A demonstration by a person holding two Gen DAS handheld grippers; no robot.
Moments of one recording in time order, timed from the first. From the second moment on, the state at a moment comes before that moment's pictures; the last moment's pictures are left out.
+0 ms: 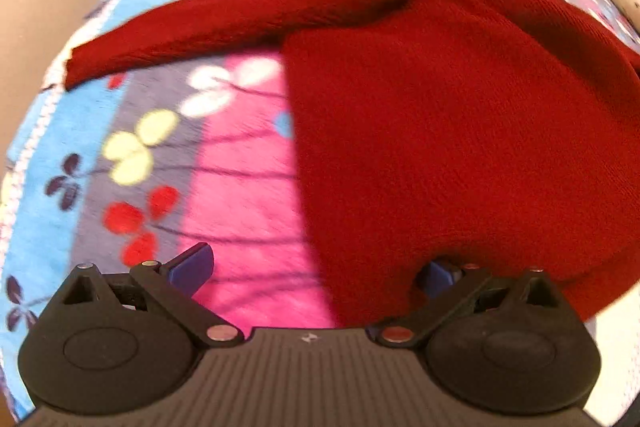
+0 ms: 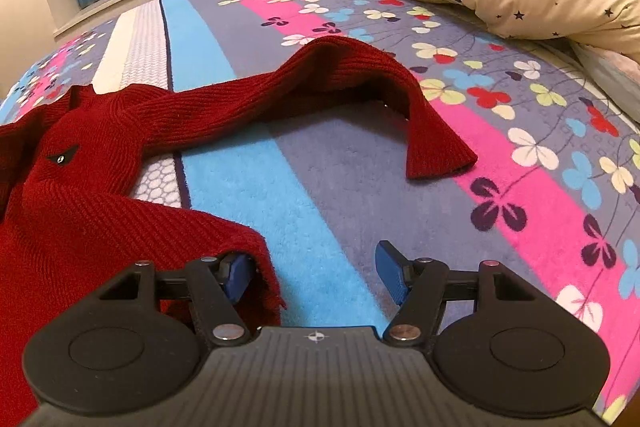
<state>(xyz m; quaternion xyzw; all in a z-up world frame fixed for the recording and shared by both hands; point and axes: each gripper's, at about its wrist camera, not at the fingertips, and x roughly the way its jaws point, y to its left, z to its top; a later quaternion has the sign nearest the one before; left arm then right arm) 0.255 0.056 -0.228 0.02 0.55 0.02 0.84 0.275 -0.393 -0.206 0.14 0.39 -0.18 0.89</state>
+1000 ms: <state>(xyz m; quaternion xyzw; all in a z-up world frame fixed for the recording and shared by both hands) 0.250 0.055 -0.248 -0.04 0.55 0.08 0.83 0.263 -0.358 -0.251 0.11 0.37 -0.11 0.92</state>
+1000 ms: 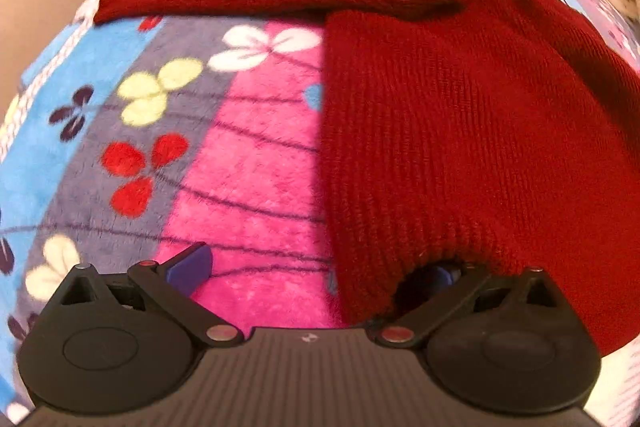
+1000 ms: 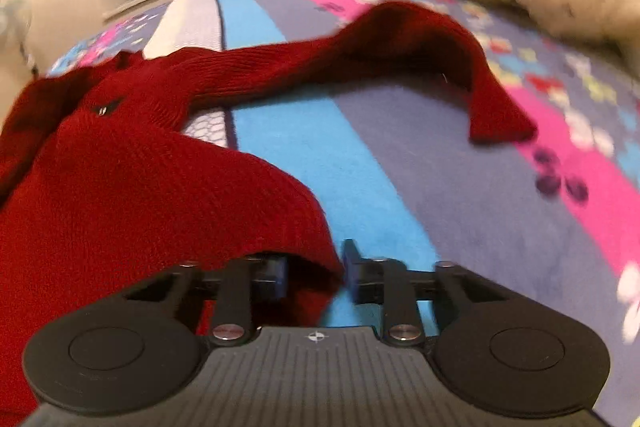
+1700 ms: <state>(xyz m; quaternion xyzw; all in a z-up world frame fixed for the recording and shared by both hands) 0.138 0.124 -0.151 0.07 0.51 0.06 0.86 0.103 -0.319 -0.089 -0.06 0.32 -0.02 0.95</state>
